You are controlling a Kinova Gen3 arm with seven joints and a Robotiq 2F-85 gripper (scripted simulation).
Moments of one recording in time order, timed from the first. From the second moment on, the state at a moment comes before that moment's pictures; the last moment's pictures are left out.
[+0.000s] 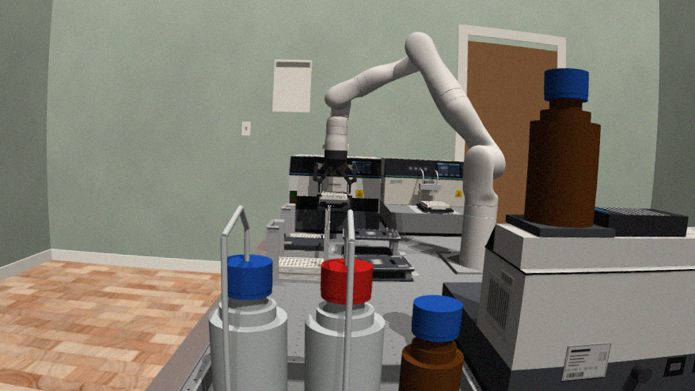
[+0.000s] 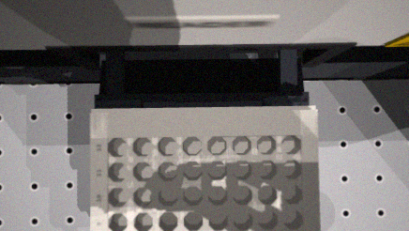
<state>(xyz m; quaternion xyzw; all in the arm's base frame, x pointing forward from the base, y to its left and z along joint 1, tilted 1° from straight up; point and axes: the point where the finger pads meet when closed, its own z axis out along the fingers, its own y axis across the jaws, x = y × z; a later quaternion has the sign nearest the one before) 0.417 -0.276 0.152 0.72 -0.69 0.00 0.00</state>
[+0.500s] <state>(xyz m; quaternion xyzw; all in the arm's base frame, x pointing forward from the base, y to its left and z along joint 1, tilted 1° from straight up) 0.418 -0.277 0.147 0.72 -0.69 0.00 0.00</state>
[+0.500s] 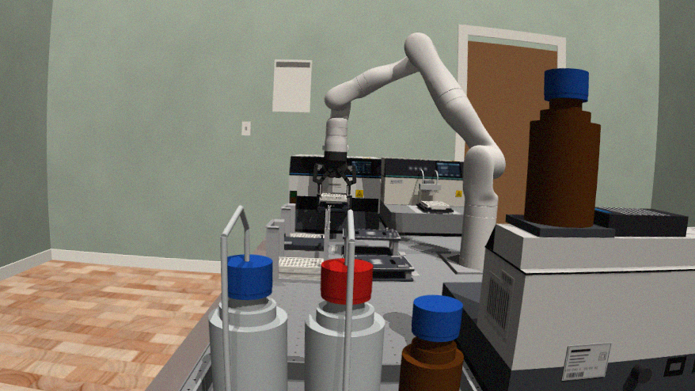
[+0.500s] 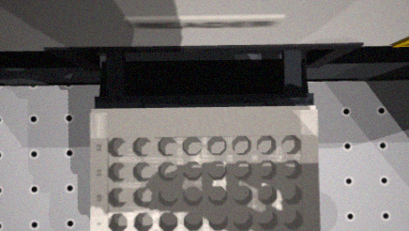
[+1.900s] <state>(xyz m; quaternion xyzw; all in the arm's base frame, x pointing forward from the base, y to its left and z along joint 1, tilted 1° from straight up) 0.417 -0.277 0.133 0.72 -0.69 0.00 0.00</state>
